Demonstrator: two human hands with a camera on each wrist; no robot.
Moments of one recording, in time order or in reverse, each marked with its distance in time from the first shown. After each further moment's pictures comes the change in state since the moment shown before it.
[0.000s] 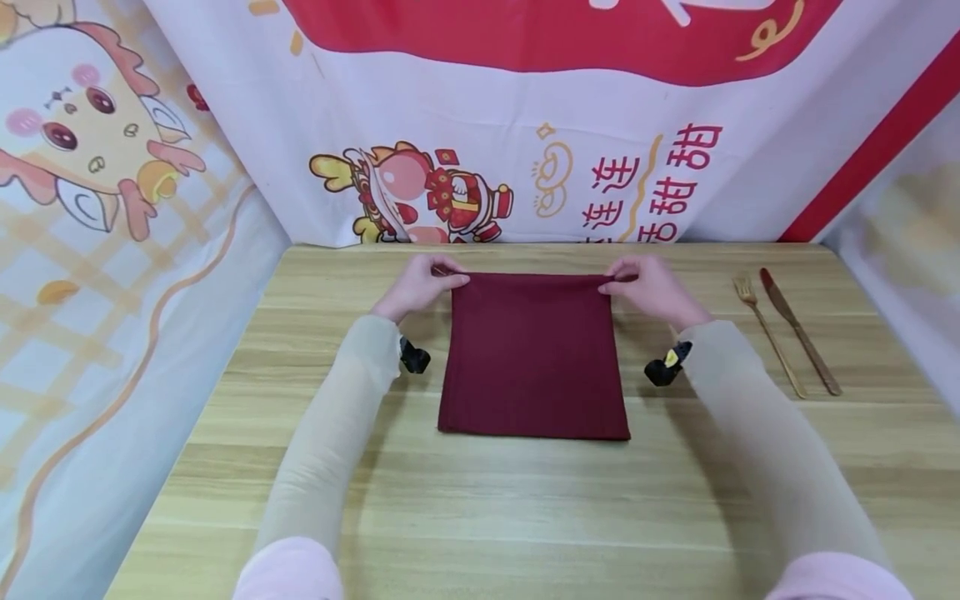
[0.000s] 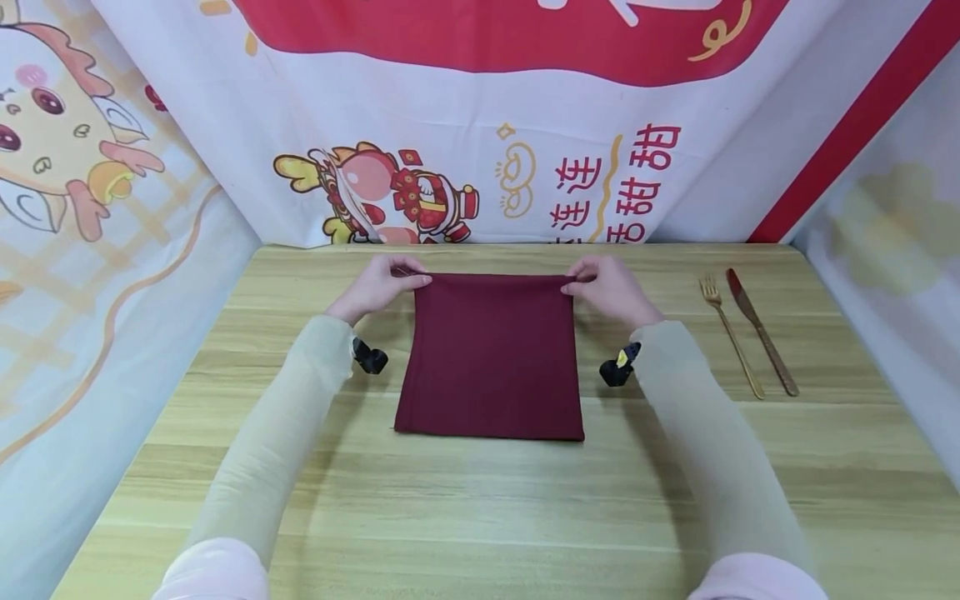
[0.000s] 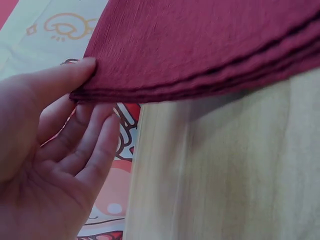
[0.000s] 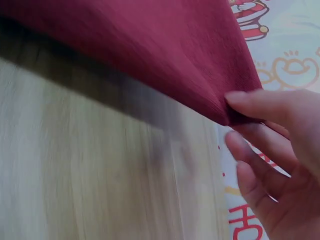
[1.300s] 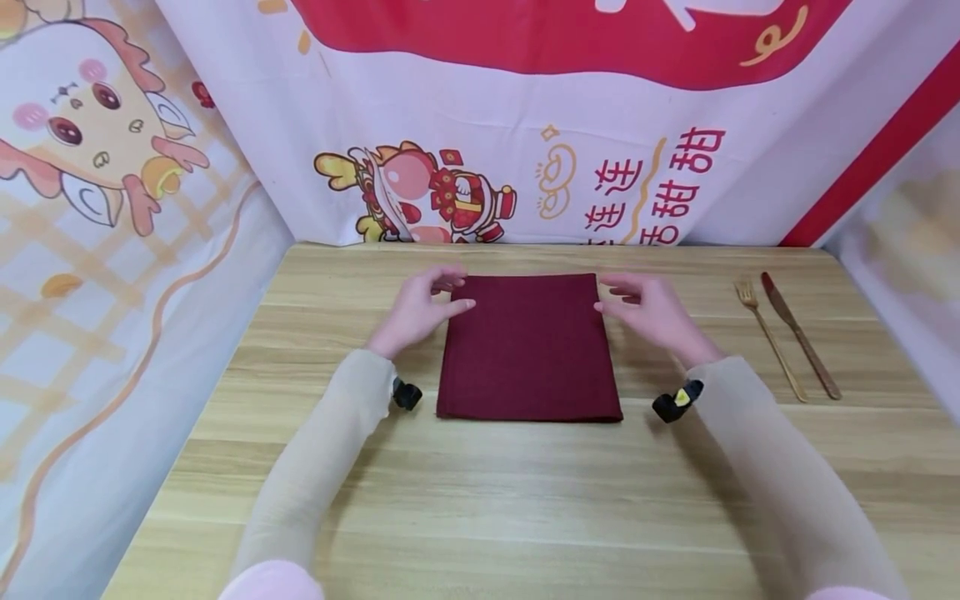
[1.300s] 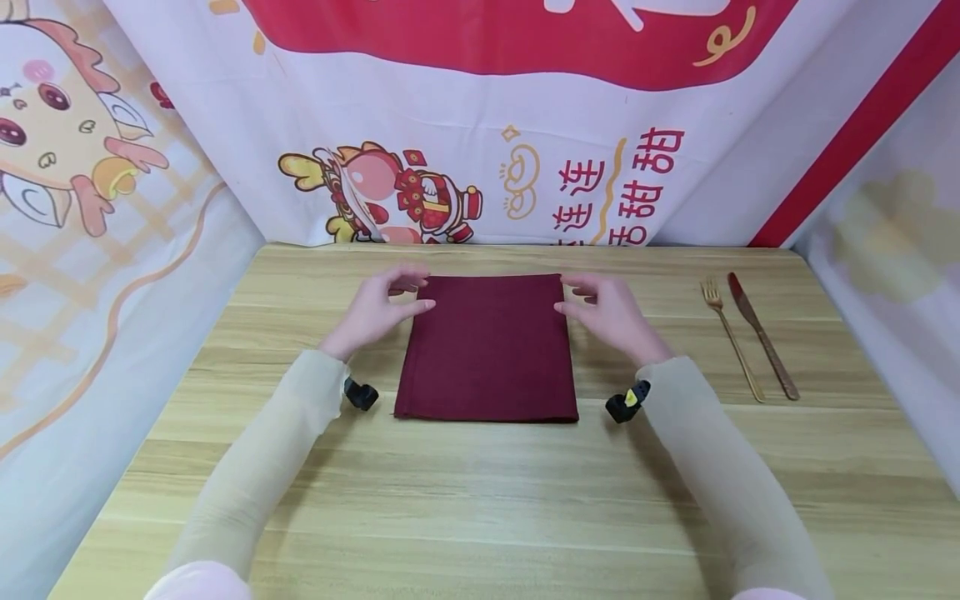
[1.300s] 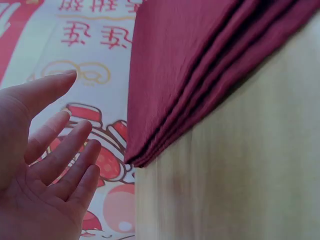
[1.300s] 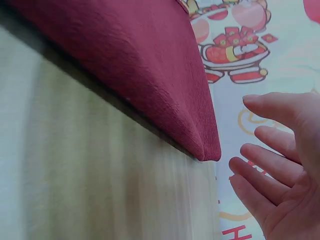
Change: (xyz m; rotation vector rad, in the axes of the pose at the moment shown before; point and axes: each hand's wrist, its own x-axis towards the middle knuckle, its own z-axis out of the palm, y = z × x) left_hand -0.045 0.009 0.014 0.030 0.070 0.117; right_hand -0.034 -0.008 0.016 0.007 0.035 -0.116
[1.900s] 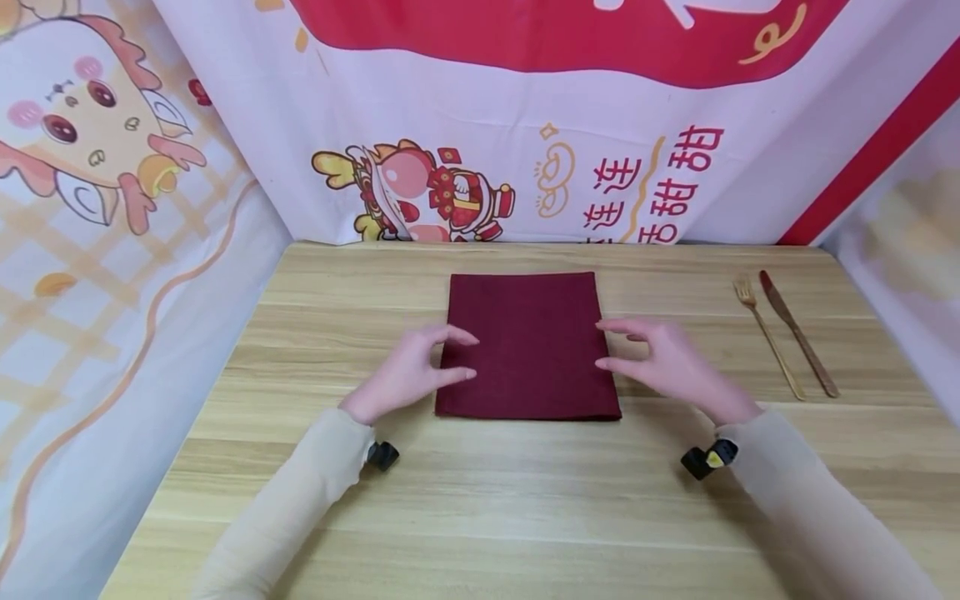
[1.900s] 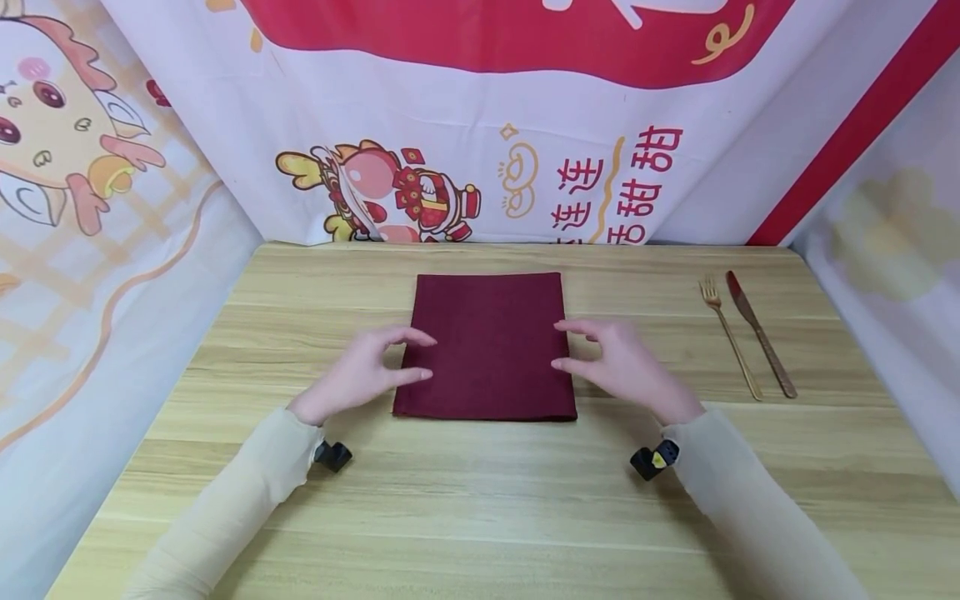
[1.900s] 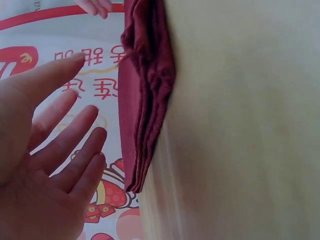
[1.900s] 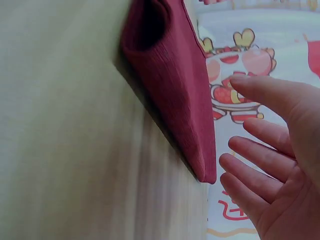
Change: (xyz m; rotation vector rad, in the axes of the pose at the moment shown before) left_hand -0.076 0.018 0.013 0.101 -0.183 0.154; right_hand -0.068 -0.015 0.004 -0.158 -0.141 -0.132
